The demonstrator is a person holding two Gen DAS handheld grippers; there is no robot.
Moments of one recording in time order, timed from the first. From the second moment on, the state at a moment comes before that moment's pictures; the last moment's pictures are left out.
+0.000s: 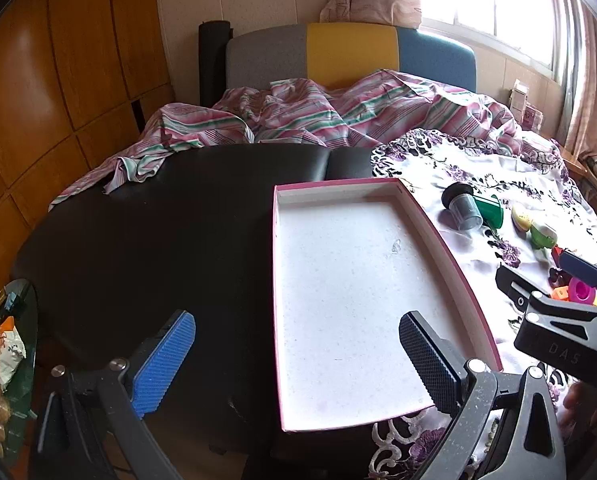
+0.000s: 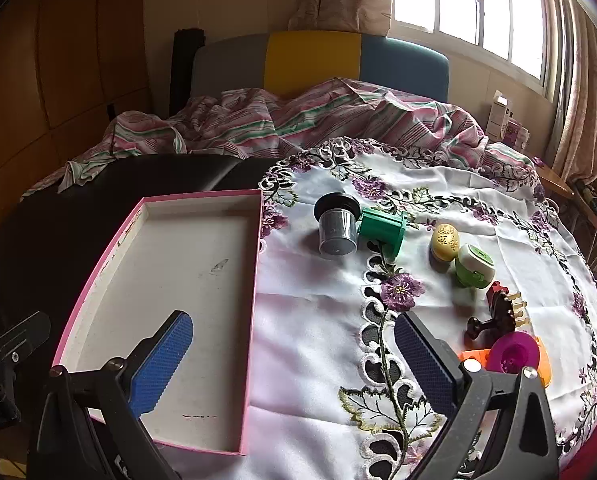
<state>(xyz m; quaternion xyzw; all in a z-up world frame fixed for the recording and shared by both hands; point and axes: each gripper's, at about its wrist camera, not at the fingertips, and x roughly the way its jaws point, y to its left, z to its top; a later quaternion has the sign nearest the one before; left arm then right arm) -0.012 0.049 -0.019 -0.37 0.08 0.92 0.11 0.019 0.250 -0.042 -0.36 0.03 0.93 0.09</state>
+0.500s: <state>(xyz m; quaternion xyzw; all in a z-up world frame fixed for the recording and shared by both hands) -0.027 0.094 -0.019 -0.38 0.10 0.91 0.16 0.009 0.323 -0.027 -0.37 0.02 0.92 0.12</state>
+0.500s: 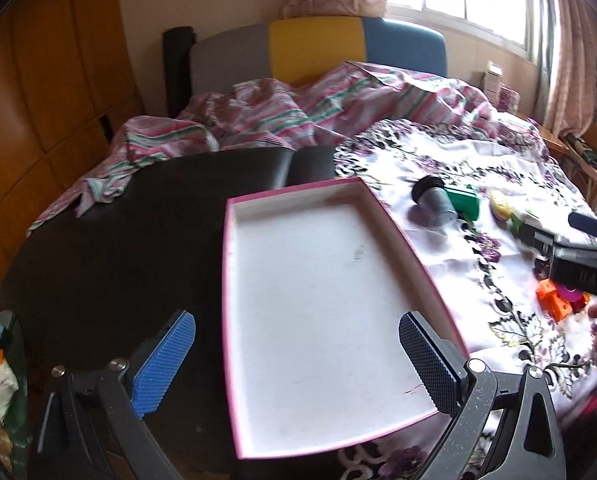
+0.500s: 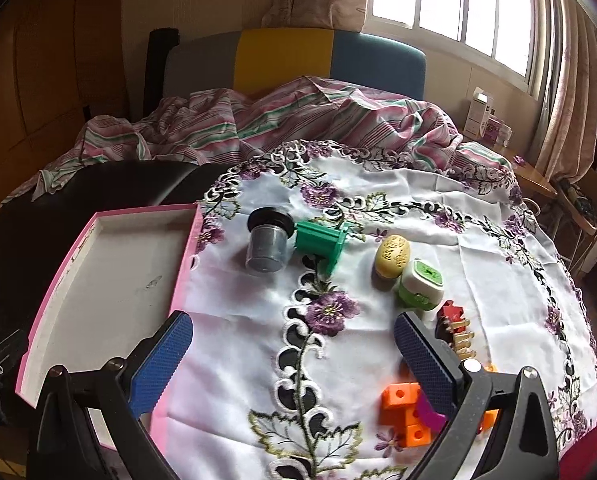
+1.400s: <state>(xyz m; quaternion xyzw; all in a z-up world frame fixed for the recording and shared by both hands) -0.150 0.289 -0.048 -0.44 0.14 0.84 0.29 0.005 0.470 -0.036 -0.37 0.14 0.89 0.21</state>
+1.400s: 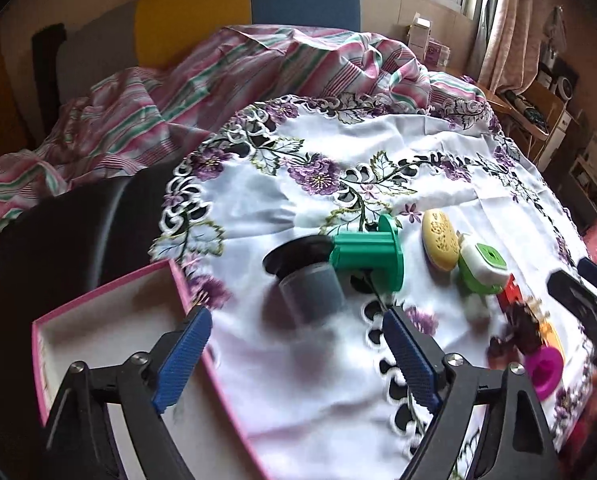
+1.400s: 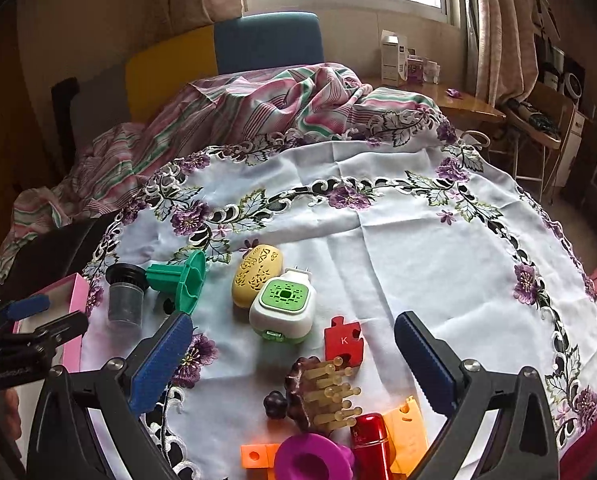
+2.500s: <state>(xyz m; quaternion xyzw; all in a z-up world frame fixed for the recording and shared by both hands) -0.124 0.222 -0.043 -0.44 0.07 0.84 0.31 -0.058 0.413 -0.052 -0.43 0.08 0.89 0.10</state>
